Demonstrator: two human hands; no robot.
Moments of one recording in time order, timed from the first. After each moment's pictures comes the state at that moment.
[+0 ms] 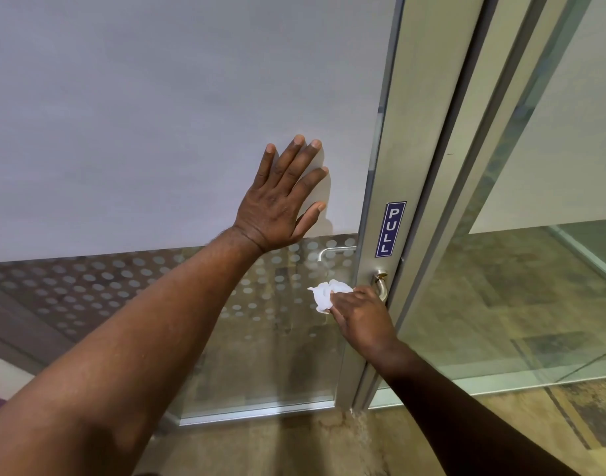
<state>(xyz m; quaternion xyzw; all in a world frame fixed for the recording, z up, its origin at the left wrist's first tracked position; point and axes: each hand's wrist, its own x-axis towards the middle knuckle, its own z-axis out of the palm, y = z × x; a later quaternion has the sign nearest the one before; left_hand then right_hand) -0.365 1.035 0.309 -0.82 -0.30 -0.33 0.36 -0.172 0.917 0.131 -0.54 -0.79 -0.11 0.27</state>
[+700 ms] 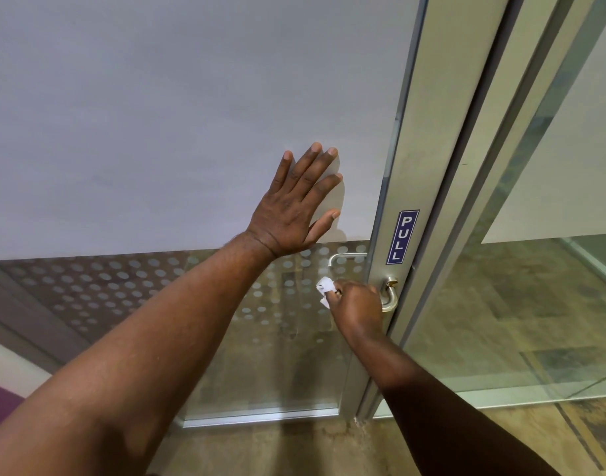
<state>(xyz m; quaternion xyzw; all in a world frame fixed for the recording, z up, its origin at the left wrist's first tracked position) -0.368 1.027 0.312 -0.84 -0.29 -0.34 0.32 -0.214 0.948 0.149 -0.71 -0.64 0.03 0.30</state>
